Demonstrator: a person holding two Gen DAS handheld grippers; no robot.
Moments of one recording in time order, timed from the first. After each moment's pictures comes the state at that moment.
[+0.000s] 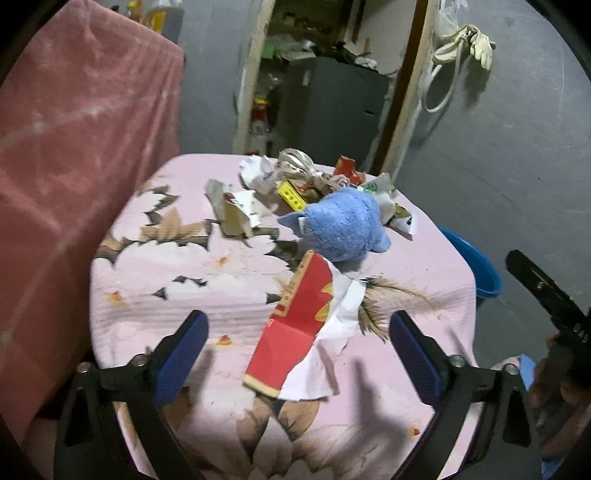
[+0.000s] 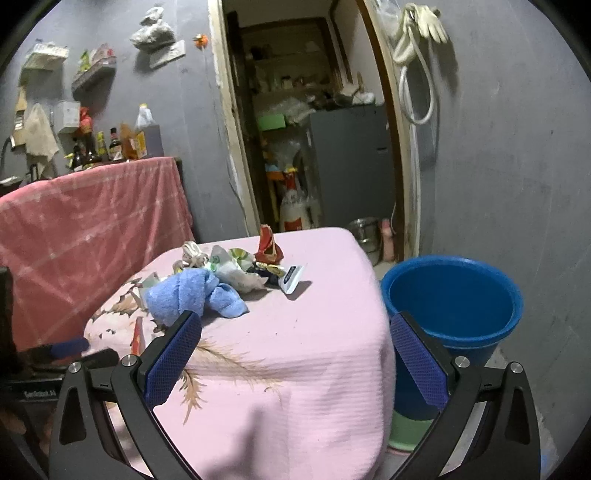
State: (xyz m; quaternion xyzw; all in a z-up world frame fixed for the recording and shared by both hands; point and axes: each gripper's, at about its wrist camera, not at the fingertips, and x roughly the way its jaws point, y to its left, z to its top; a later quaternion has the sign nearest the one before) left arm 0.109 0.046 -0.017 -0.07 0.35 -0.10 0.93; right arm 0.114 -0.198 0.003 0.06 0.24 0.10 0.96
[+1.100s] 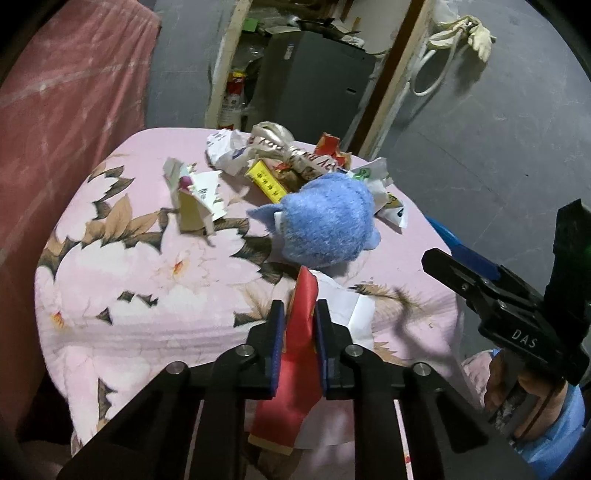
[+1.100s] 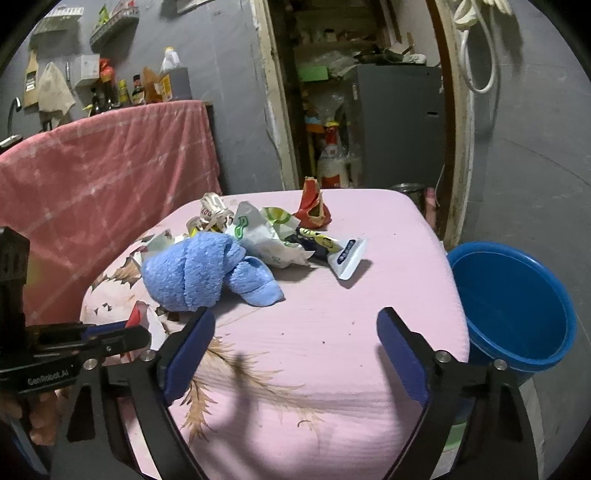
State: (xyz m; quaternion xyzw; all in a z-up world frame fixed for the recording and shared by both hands) left arm 0.145 0.047 -0.025 -0.09 0.40 -0.14 0.90; right arm 0.180 -0.158 -0.022 0.01 0.32 0.18 0.93
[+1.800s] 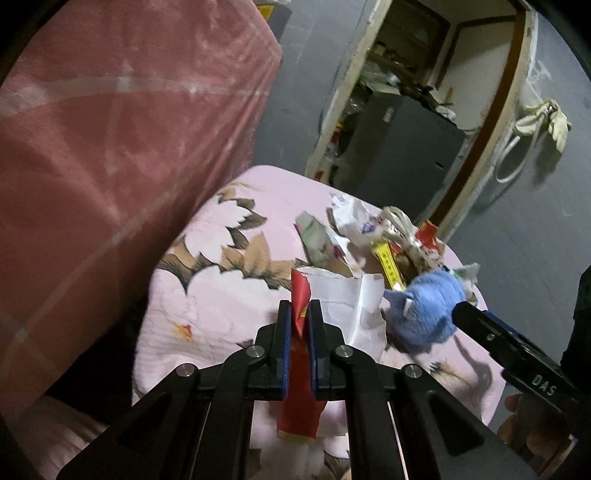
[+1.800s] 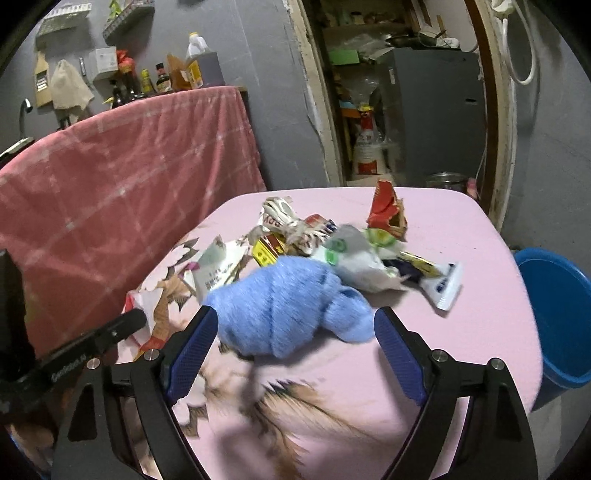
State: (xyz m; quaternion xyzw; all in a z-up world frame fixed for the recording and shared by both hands) left arm 0.130 0.112 -0.007 -0.19 0.32 0.03 0.93; right arm 0.206 -0.096 -0.008 0.02 0.35 0.24 0.91
